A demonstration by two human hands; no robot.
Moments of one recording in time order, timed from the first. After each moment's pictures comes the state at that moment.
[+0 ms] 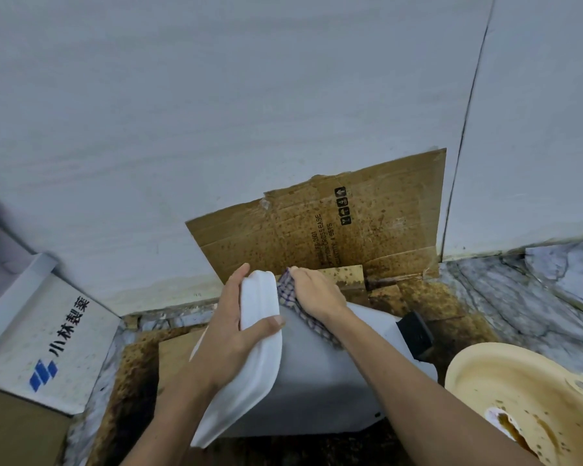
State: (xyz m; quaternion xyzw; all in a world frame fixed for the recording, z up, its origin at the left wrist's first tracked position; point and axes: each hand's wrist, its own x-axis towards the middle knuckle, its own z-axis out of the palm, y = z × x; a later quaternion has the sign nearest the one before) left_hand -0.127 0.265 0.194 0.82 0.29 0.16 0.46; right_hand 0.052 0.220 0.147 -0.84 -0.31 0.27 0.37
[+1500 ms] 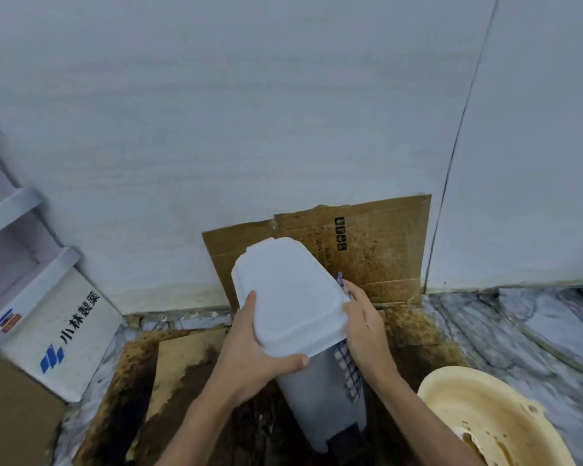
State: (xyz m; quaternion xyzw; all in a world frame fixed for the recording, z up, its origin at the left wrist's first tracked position) left_hand -0.151 0.217 0.195 0.79 0.33 0.19 0.48; right_hand 0.024 0.099 0.170 -0.67 -0.27 0.23 0.65
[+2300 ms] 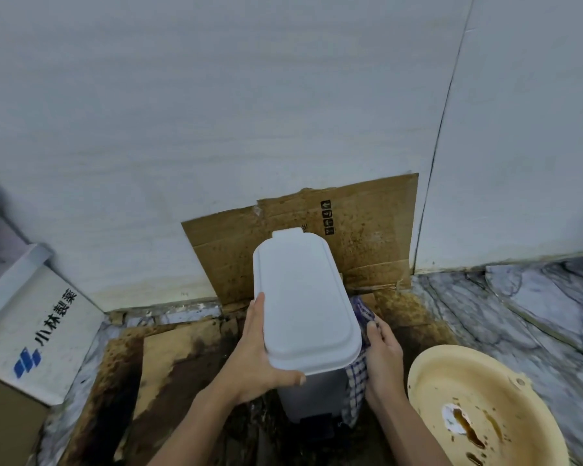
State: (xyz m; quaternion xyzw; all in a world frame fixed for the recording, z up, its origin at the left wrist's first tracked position) left_hand -0.126 0.229 0.135 0.85 0.19 0.14 0.47; right_hand 0.024 0.066 0.107 -0.62 0.01 0.22 0.75
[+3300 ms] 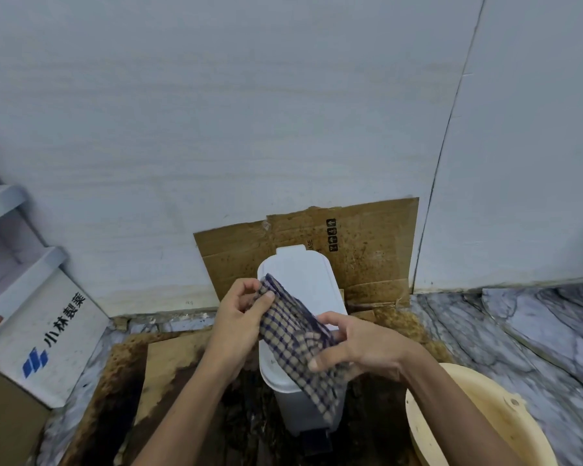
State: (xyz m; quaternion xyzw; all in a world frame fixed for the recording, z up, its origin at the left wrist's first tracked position) left_hand -0.126 0.233 0.209 0.62 0.31 0.31 0.64; right_hand 0.023 0.068 0.233 -0.63 -0.35 0.56 0.41
